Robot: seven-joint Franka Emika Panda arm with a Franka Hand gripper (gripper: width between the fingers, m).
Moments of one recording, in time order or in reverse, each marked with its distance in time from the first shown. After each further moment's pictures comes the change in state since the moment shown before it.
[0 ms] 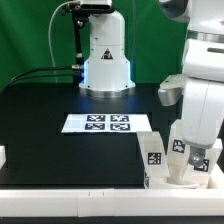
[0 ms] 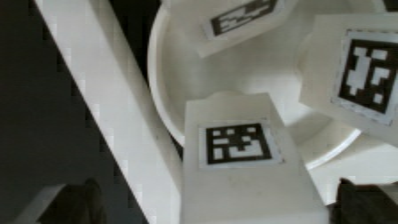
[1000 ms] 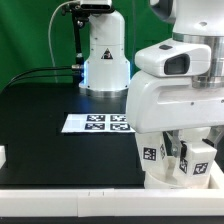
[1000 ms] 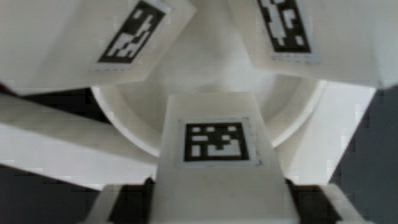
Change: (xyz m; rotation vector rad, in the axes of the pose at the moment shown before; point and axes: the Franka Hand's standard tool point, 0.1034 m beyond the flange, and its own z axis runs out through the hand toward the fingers) arm -0.008 0.008 0.001 0.047 0.037 0.950
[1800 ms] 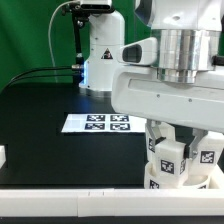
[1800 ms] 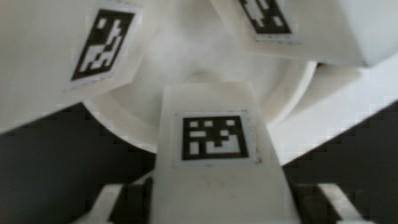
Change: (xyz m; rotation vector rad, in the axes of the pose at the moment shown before) arm -0.005 0.029 -0.001 0.004 0.113 0.873
